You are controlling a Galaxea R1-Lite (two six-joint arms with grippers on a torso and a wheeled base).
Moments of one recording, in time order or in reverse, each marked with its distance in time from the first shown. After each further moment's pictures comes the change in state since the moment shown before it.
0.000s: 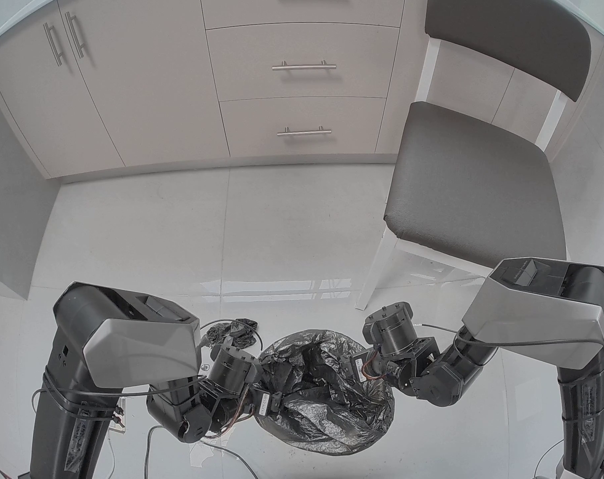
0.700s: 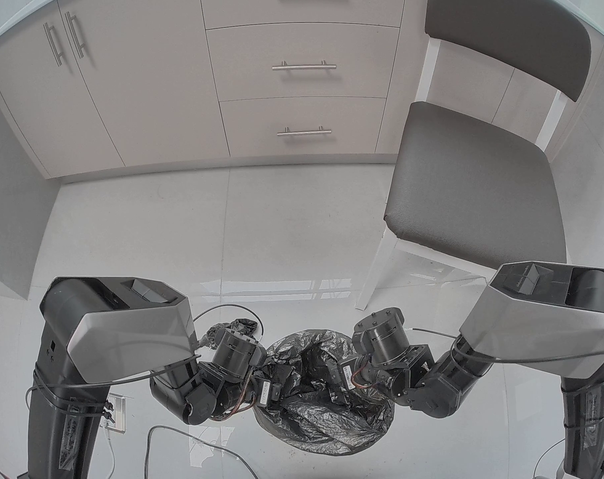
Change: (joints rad) left arm 0.021 -0.042 -0.121 0.228 -0.005 -0.043; right arm 0.060 -0.029 0.022 -0.025 0.000 -0.001
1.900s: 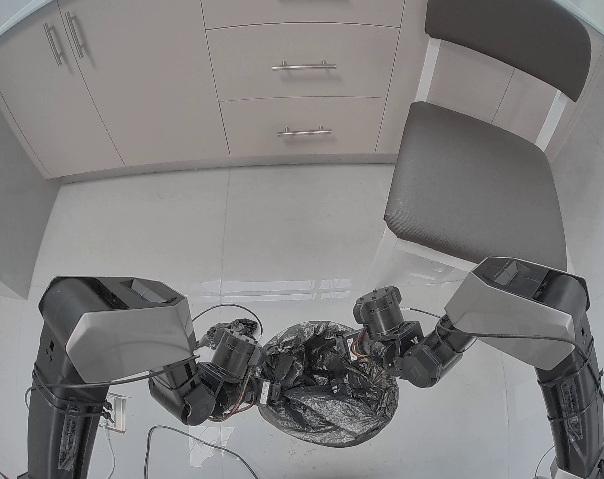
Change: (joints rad) left arm 0.000 -0.004 0.010 -0.012 -0.003 -0.004; right arm -0.107 0.145 -0.246 0.064 -0.025 -0.042
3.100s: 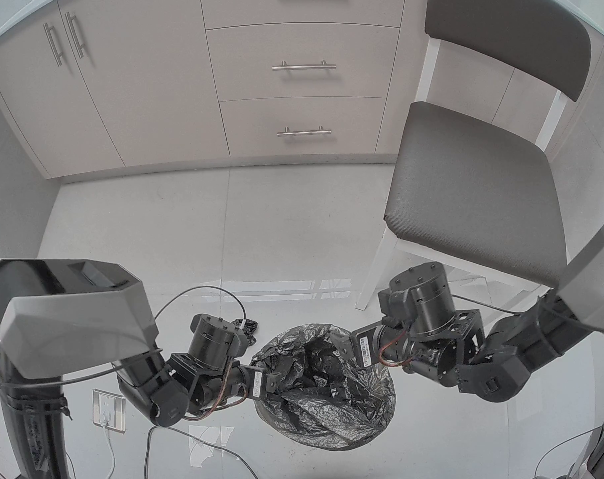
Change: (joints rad) left arm -0.002 -0.190 0.140 -0.049 -0.072 -0.026; right arm 0.145 -0.474 0.313 0.077 0.068 0.063
